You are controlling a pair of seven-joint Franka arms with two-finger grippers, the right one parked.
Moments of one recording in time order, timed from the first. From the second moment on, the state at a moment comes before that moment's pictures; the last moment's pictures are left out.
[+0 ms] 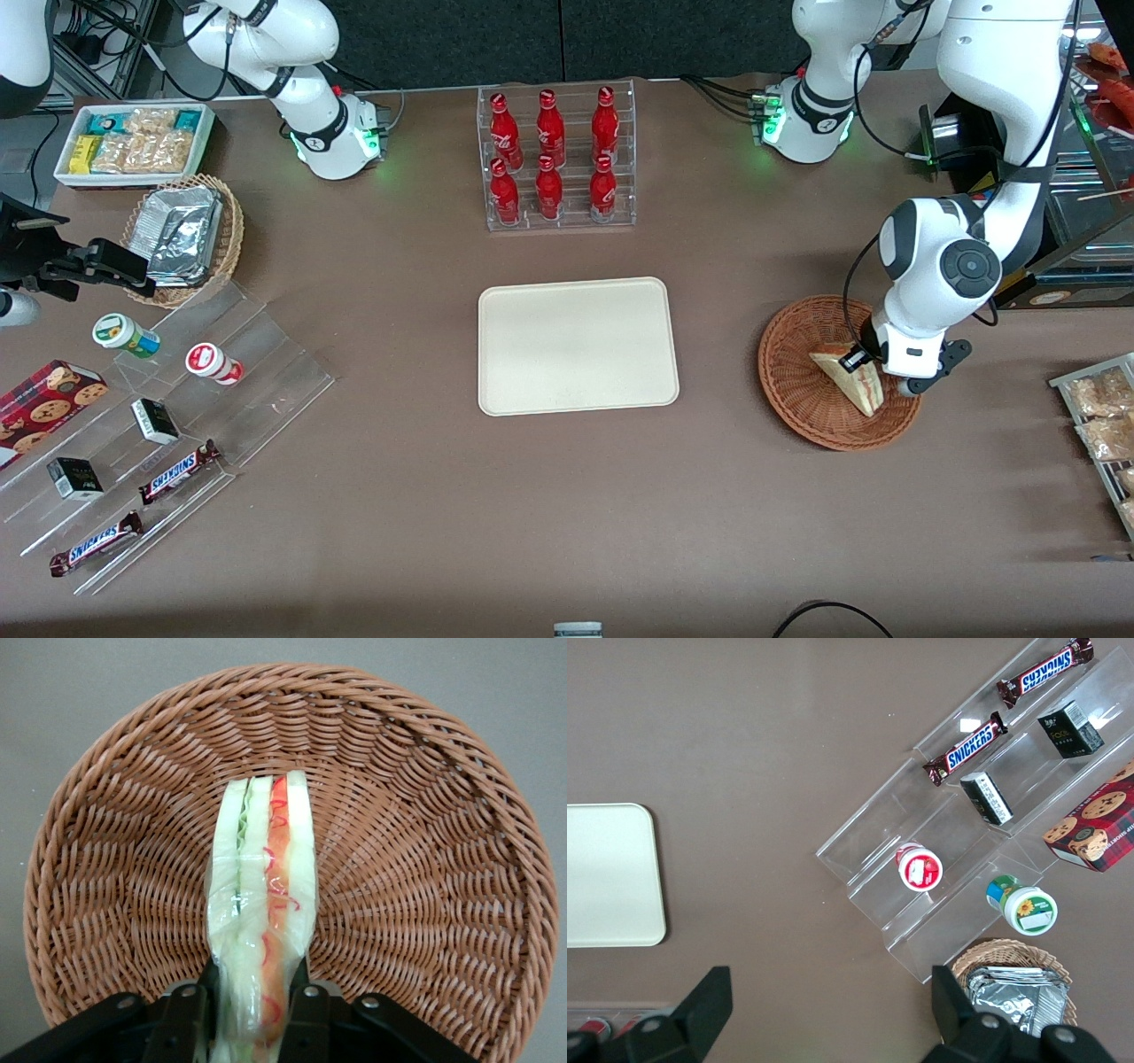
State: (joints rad) arm -0.07 0.26 0.00 -2.22 0.04 2.50 -0.72
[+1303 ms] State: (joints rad) arm -0.15 0.19 -0.37 -1.76 0.04 1.86 -0.84
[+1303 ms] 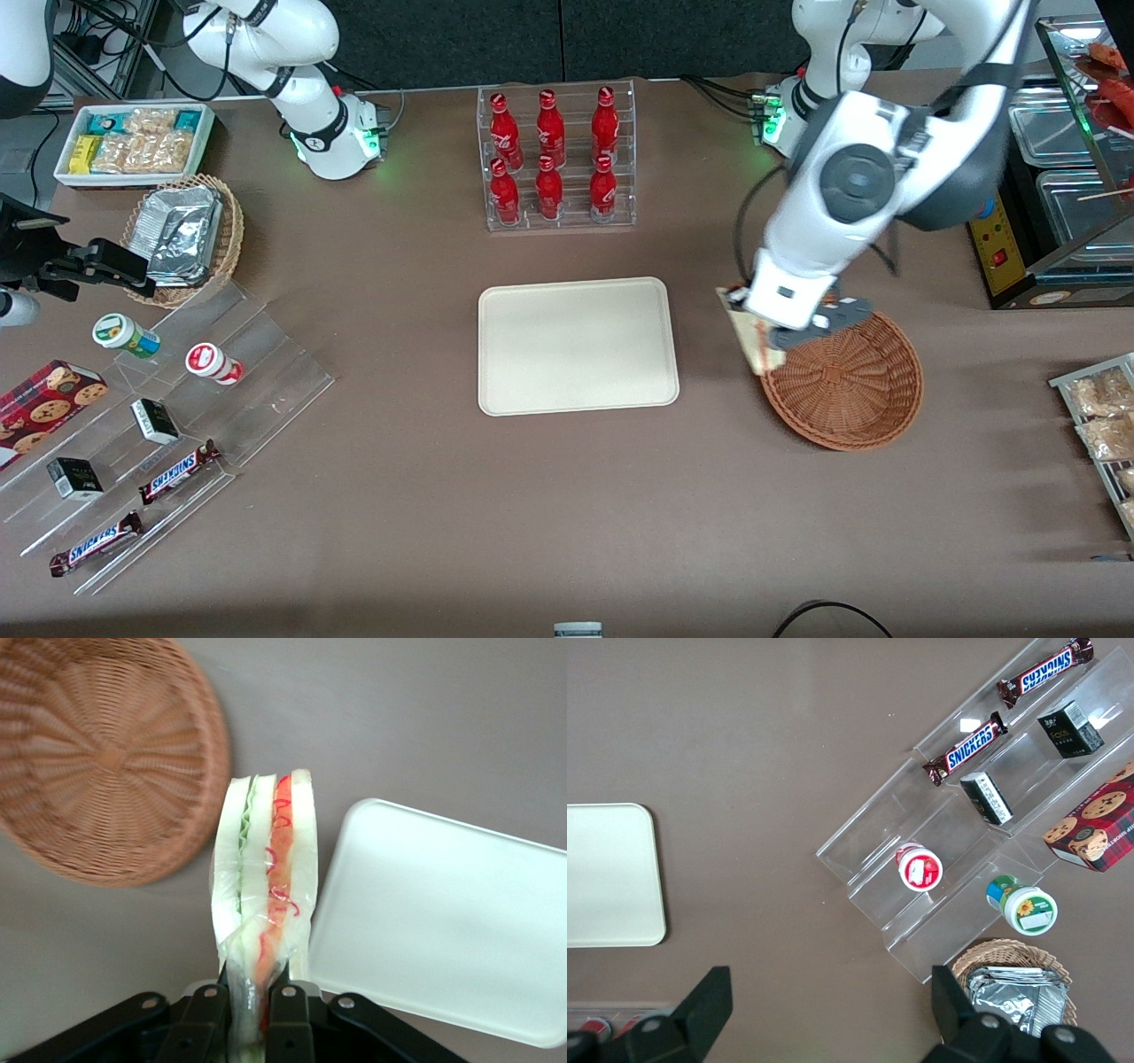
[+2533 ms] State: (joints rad) arm -0.45 0.59 -0.38 -1.49 0.18 2.01 -0.87
